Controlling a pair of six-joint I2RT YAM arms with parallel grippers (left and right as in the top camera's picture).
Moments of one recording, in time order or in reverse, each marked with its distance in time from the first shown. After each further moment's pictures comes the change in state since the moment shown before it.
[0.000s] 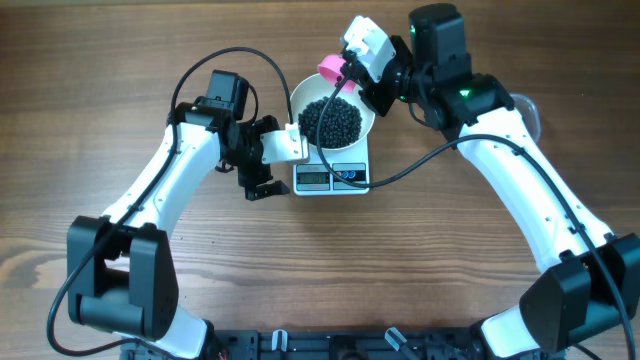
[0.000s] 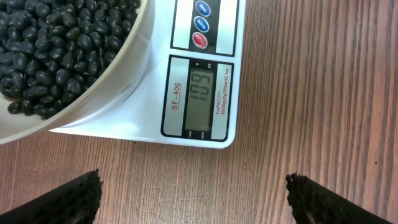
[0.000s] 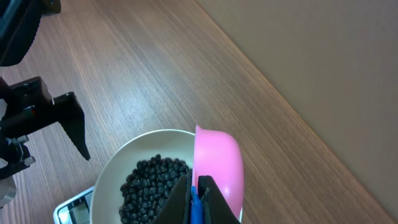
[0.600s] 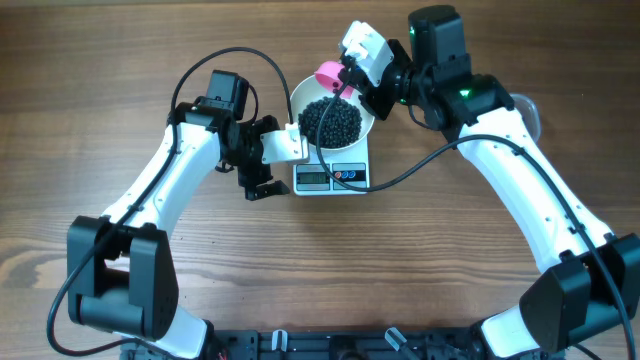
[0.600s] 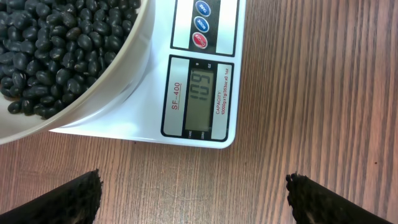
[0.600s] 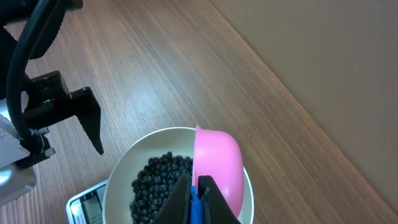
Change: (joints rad) left arm 0.000 0.000 0.000 0.000 0.000 0.000; right arm 0.000 0.000 0.000 -0.025 -0.042 -0.027
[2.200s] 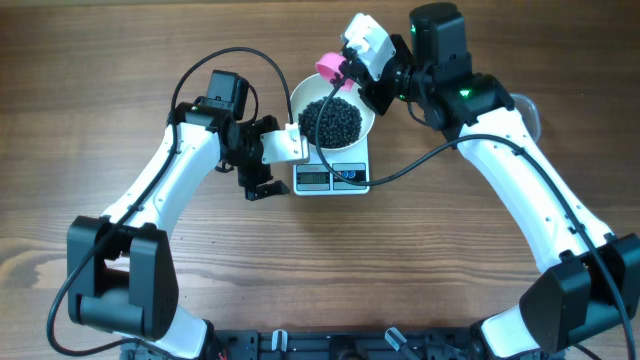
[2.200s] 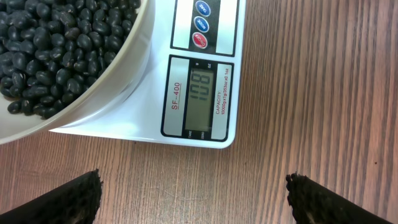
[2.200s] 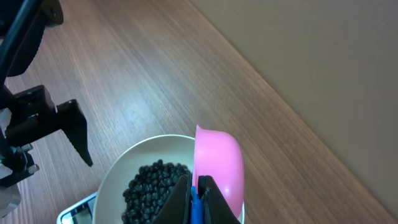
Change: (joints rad) left arm 0.000 0.000 0.000 0.000 0.000 0.000; right arm 0.000 0.000 0.000 0.038 0.029 0.051
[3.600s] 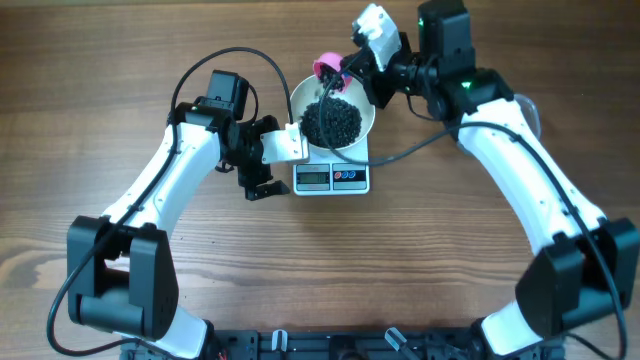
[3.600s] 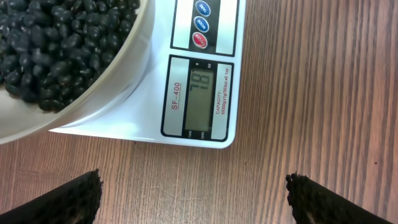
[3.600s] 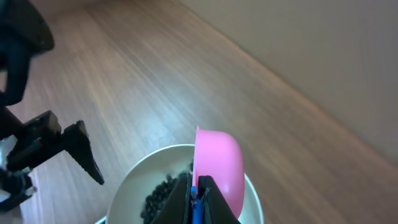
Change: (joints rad) left arm 0.000 0.000 0.000 0.000 0.000 0.000; right arm -0.036 0.040 -0.002 0.060 -0.089 0.124
